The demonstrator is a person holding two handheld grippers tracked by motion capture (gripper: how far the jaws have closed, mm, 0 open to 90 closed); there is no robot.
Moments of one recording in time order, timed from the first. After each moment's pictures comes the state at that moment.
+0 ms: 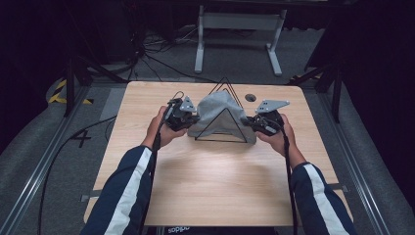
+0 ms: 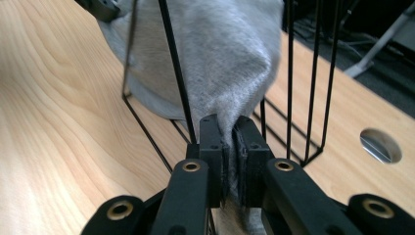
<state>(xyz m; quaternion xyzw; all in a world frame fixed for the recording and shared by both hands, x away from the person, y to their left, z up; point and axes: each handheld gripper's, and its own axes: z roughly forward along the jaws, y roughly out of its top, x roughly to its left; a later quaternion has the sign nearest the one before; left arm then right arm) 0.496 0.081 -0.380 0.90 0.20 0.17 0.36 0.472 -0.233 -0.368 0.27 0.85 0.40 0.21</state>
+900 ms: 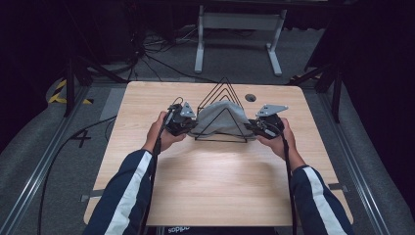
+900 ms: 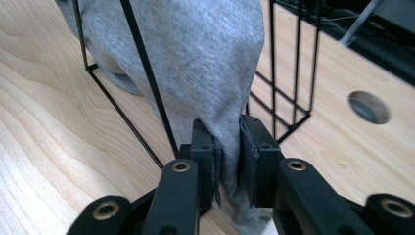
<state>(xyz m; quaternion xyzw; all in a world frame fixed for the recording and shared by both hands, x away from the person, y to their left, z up) 0.492 0.086 -0.393 0.90 0.21 0.19 0.34 0.475 -0.243 -0.389 0.30 0.85 0.37 0.23</state>
